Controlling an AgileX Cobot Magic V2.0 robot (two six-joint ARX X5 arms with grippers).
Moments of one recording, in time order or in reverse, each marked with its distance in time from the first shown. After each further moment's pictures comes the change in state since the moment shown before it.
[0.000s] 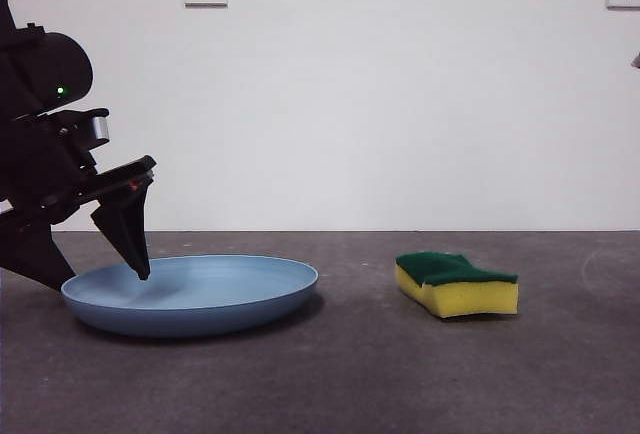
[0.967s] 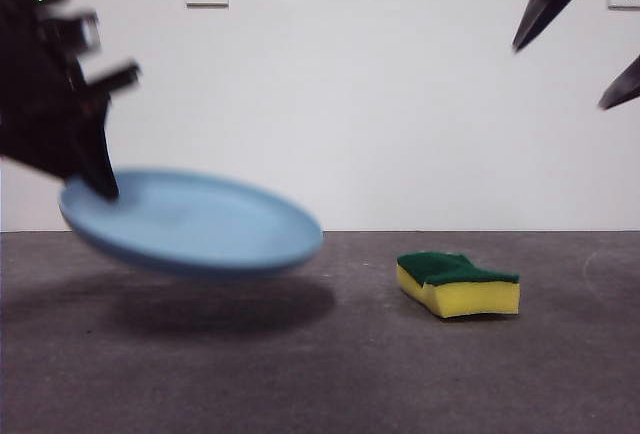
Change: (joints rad) left arm -0.017 -0.271 0.005 -0.116 -0.004 0.084; right arm 0.092 0.245 0.110 -0.013 0.148 -0.073
